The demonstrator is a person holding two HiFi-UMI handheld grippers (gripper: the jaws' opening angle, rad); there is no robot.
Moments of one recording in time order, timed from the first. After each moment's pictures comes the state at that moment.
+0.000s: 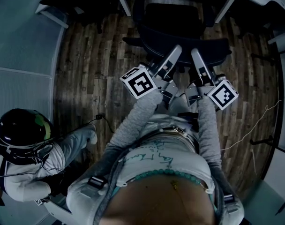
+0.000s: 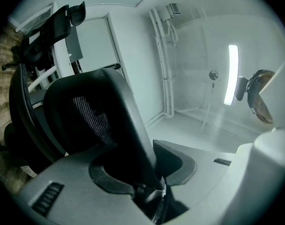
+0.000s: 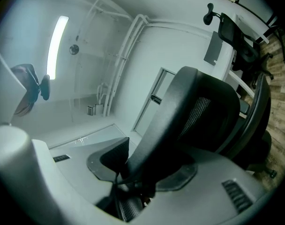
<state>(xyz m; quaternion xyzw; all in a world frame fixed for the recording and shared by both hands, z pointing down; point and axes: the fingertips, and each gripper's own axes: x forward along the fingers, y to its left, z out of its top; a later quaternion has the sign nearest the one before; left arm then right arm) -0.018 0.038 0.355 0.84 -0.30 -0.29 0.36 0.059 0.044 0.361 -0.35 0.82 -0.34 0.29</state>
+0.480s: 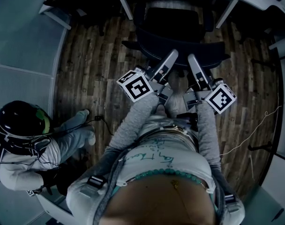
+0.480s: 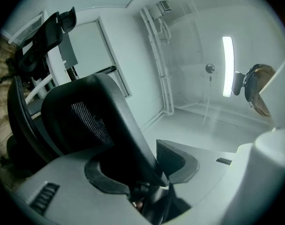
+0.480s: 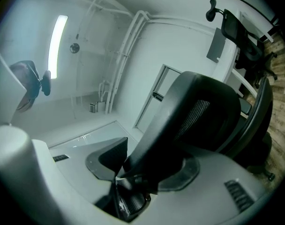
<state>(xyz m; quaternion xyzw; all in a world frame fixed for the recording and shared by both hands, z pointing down) -0.016 0.038 0.352 0.85 -0.31 -0.27 0.33 0.066 0.047 0.362 -0.34 0.83 -0.34 0.27</state>
